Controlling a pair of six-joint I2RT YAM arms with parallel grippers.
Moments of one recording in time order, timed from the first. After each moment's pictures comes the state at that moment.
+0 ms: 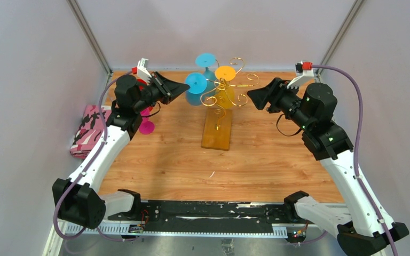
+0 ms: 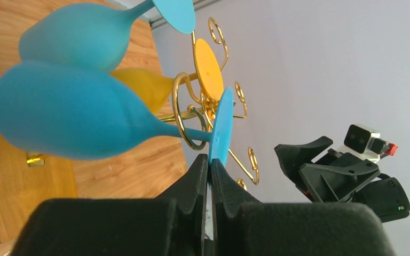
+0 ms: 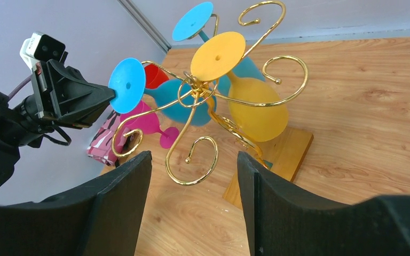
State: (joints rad) left arm -0.25 1.21 1.06 0.13 0.56 -1.12; right arm 0.42 0.95 1.26 -0.40 -0.14 0.49
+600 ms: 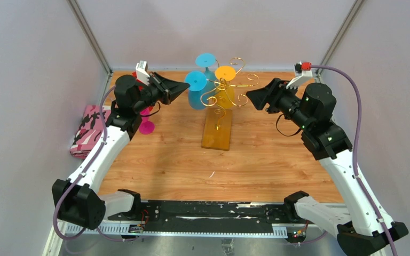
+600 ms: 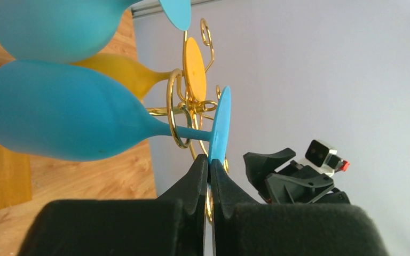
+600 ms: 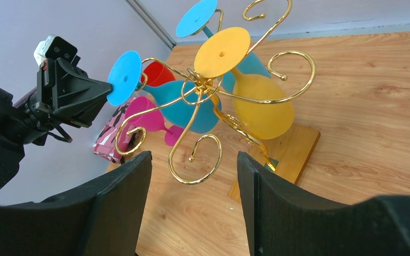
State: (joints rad) left arm -0.25 1.21 1.06 0.13 0.56 -1.31; right arm 0.42 0.95 1.25 -0.39 -0.17 0.51
